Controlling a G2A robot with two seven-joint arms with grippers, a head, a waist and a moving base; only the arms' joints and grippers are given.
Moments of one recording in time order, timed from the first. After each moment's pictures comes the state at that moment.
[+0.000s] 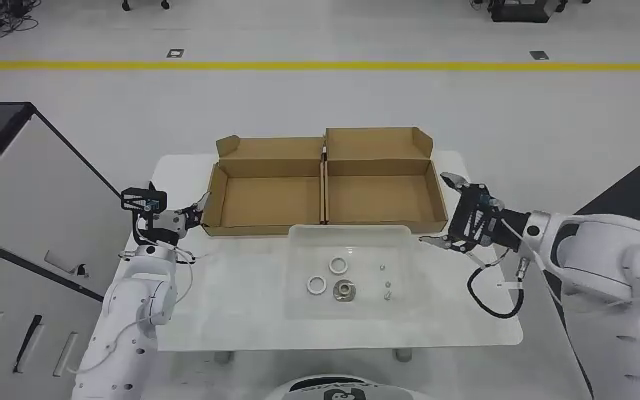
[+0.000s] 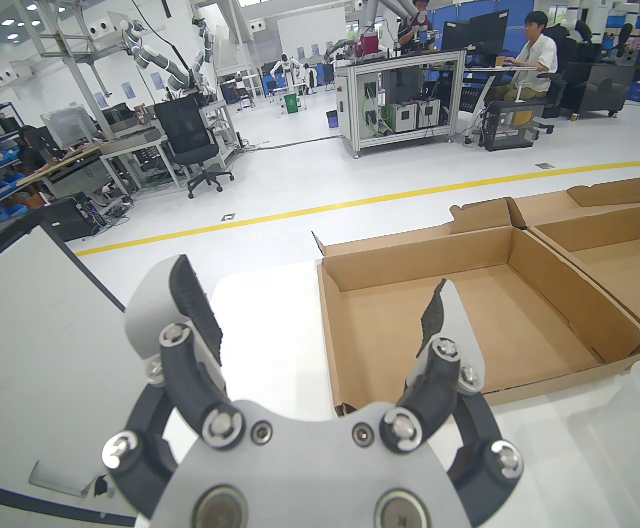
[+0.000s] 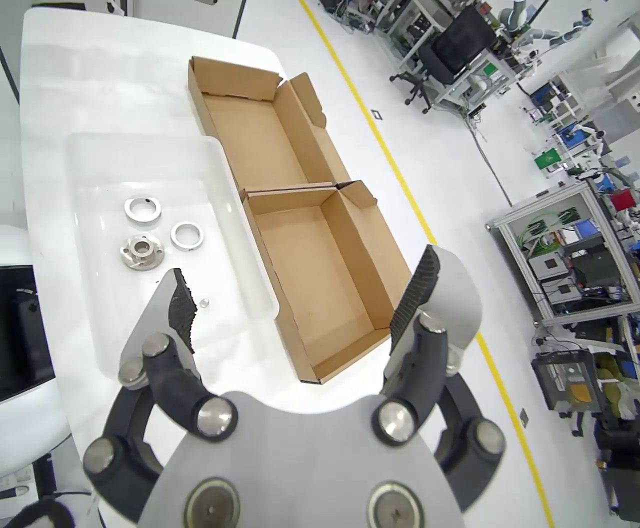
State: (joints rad) left arm 1.73 -1.15 -1.60 -1.80 1.33 0.00 0.00; right arm -1.56 -1.00 1.73 -2.18 -0.87 -0.97 0.82
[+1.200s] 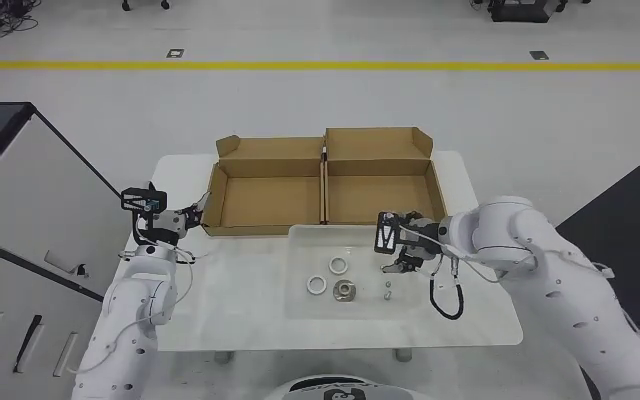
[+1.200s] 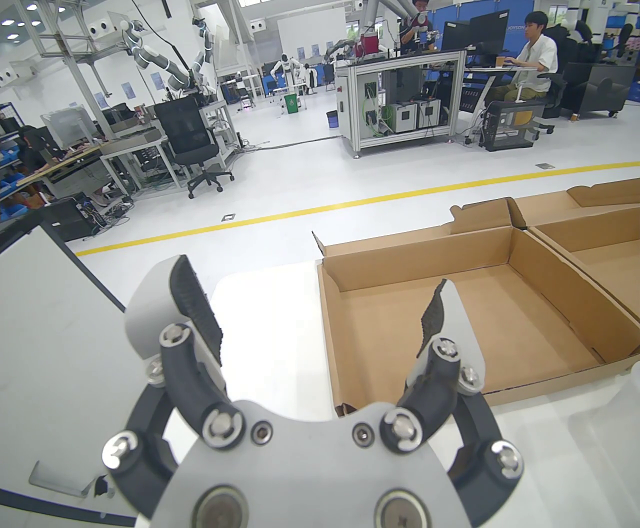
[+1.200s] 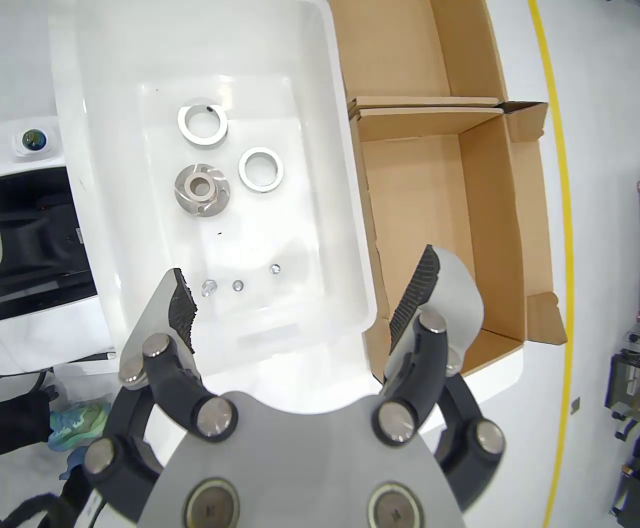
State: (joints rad) left arm 1.73 -1.15 -1.60 -1.80 1.33 0.00 0.00; right arm -1.24 -0.82 1.09 -2.00 -0.79 -0.74 1.08
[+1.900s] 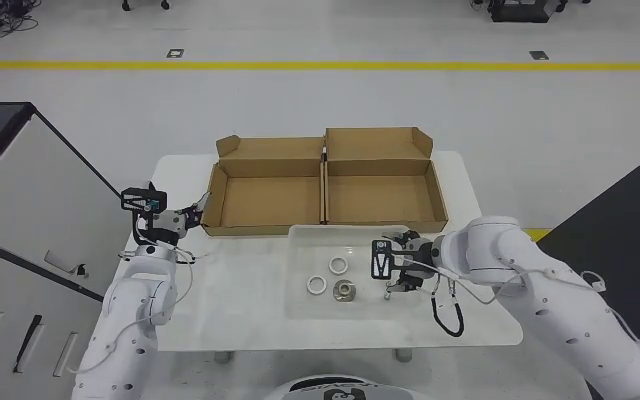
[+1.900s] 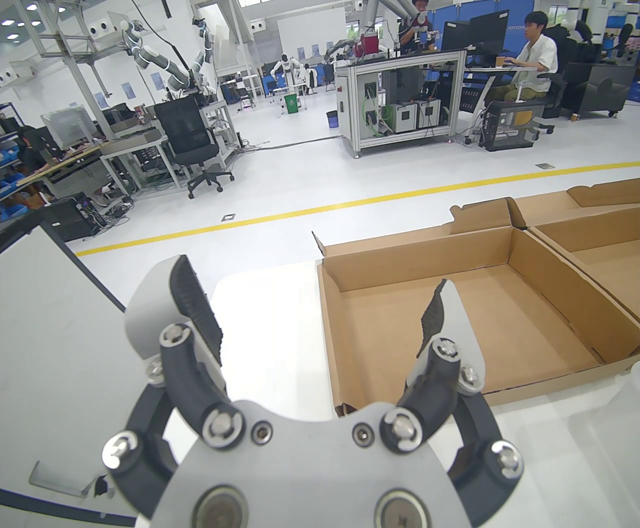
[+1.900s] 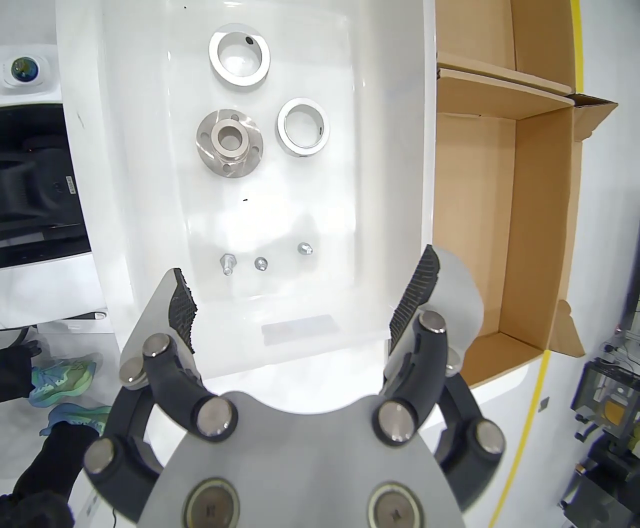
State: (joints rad) left arm 1.73 -1.15 -1.60 -1.80 1.33 0.00 0.00; right arm -1.28 -0.78 1.03 -2.03 -0.91 -0.77 1.04
